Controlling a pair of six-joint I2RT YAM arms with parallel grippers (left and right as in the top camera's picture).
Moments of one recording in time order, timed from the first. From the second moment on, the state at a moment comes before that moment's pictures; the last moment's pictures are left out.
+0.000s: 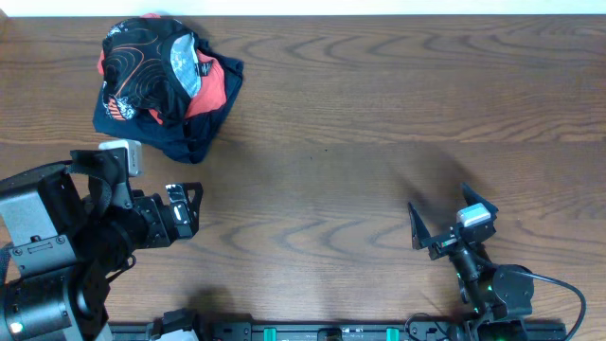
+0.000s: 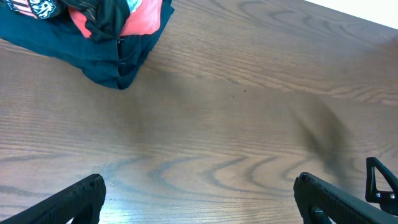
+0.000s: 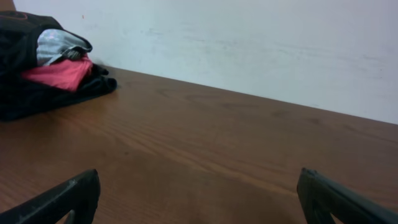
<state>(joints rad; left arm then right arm) 0.25 0.91 1.42 -1.39 0.44 -0.01 0.11 0.01 0.01 -0.05 -0.25 -0.04</state>
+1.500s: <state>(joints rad) 0.07 0.21 0.70 -0.60 0.33 0.04 0.11 0.01 0.01 -0.05 -0.25 -0.04</state>
